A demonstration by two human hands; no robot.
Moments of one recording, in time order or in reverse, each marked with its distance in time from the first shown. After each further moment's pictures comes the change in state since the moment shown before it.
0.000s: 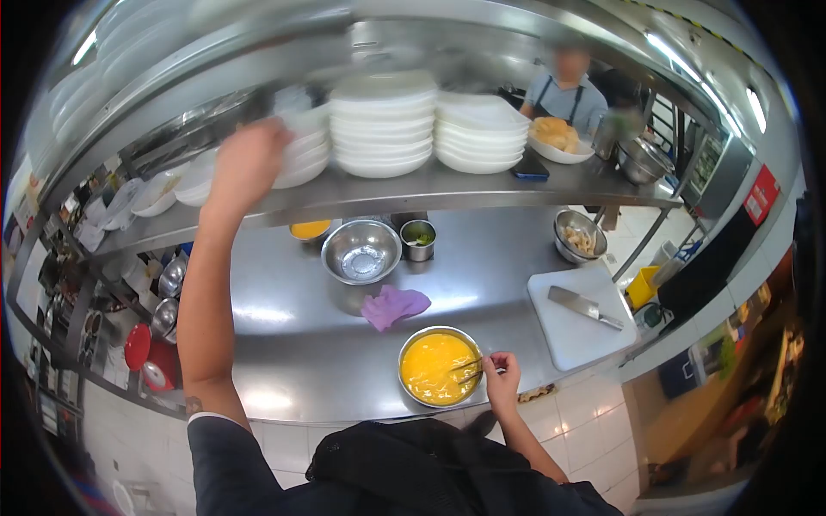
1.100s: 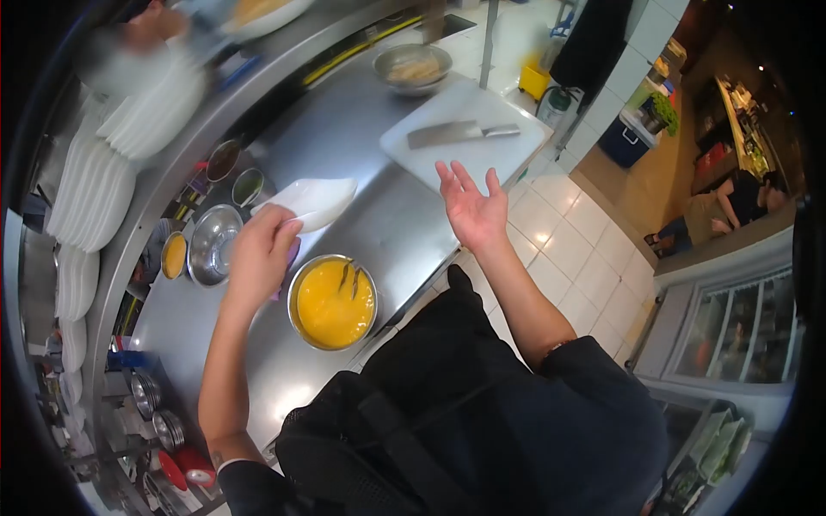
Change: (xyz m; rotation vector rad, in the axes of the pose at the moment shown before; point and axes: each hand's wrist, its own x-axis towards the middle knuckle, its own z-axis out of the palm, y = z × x) left_hand -0.119 0.257 0.149 -0.902 -0.718 0.247; right_hand 0.077 -0.032 -0.155 1.897 0.257 0.484
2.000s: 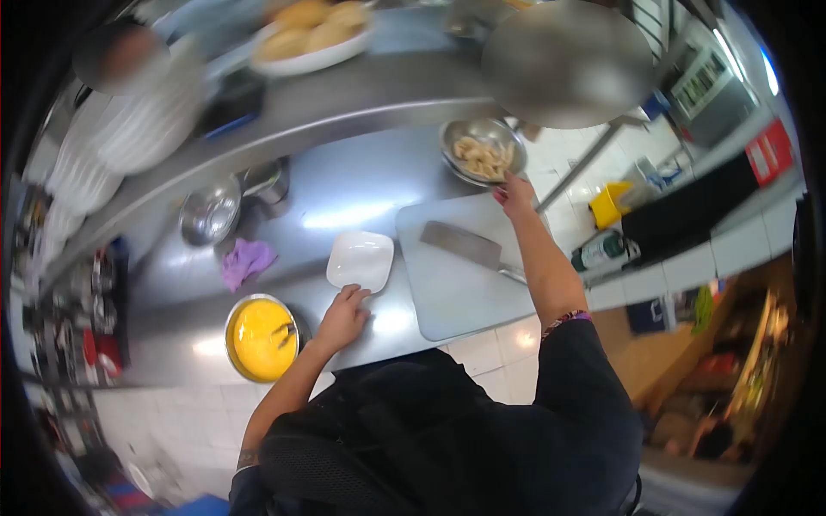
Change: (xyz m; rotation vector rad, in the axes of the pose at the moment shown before) left_hand 0.064 -0.063 0.274 0.102 0.157 -0.289; right_hand 0.438 -0.179 0.025 -1.394 0.424 -0.149
